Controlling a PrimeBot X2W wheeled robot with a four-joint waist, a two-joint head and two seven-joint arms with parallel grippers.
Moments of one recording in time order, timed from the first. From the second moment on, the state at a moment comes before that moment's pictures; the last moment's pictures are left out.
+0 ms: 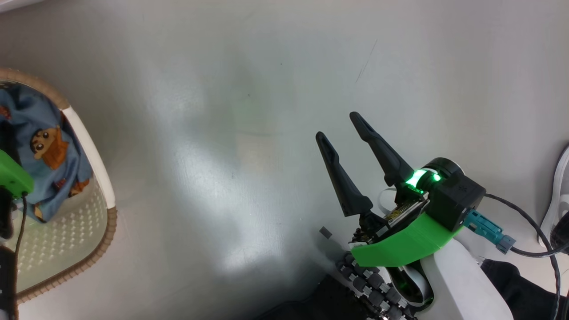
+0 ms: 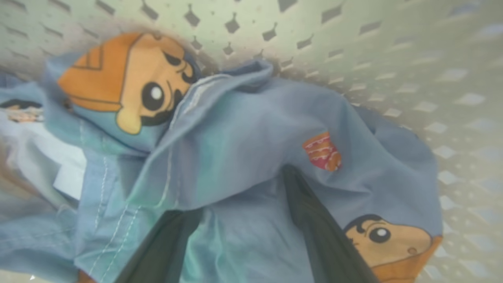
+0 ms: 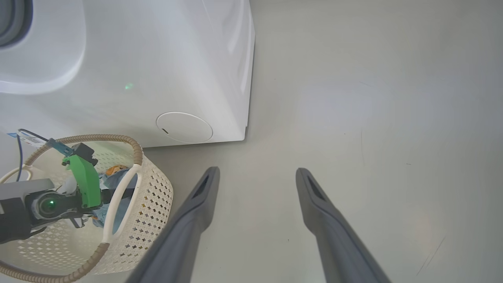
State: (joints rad) left arm -0.75 0.33 0.08 0.77 -0.41 0.03 0.11; right arm -0.37 -0.05 0.35 0.00 0.33 0.13 -0.26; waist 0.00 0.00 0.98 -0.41
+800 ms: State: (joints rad) left arm -0.75 0.30 0.05 0.81 -0.44 0.00 -0.01; right arm -0.38 -0.05 0.31 0.00 0.31 0.13 -0.26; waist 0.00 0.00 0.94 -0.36
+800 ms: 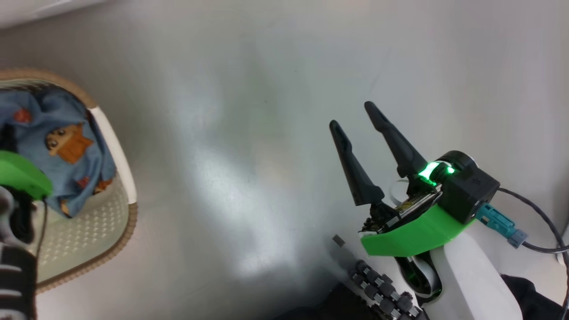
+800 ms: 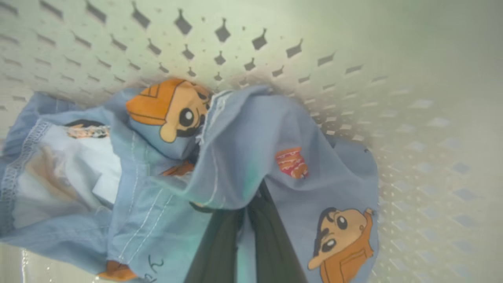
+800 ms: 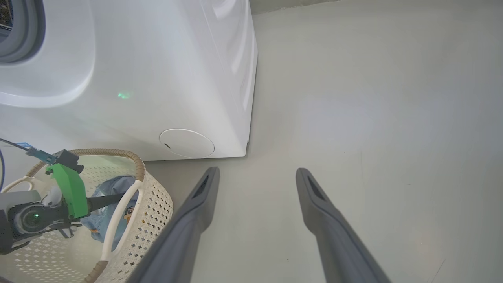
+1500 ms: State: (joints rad) left arm -0.53 0.17 0.03 0.75 -0.50 -0.08 -0.19; right arm -0.30 -0.05 0.20 0.03 0.22 0.13 -0.26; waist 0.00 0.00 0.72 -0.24
